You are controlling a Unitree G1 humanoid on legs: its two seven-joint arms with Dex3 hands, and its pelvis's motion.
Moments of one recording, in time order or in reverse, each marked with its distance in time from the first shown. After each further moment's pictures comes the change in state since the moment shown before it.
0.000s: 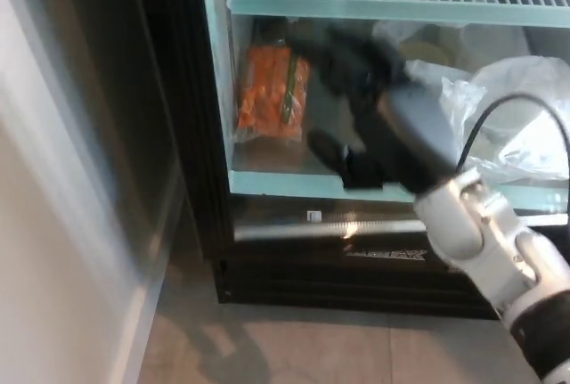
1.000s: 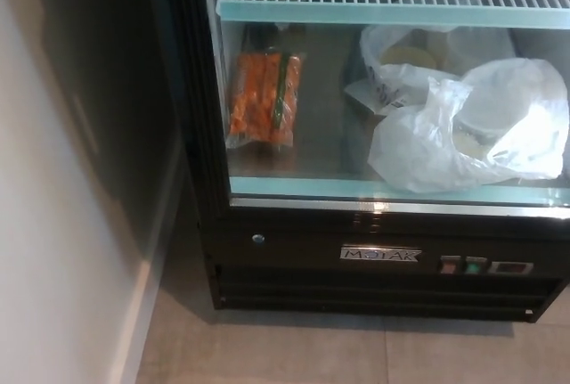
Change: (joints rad) left_arm -0.022 0.006 -0.011 0.015 0.002 -0.044 -0.015; right_arm 0.851 -0.127 -0.142 0.174 0.165 -0.098 -0.147
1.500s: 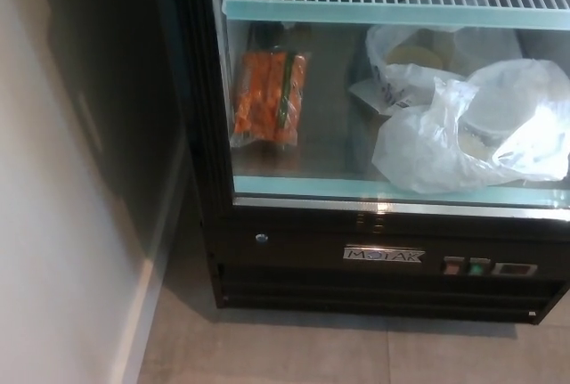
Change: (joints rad) left_arm -0.039 0.020 -0.029 -0.001 0.017 -0.015 0.019; right_arm -0.156 0.024 -0.030 0.246 0.101 0.195 0.164
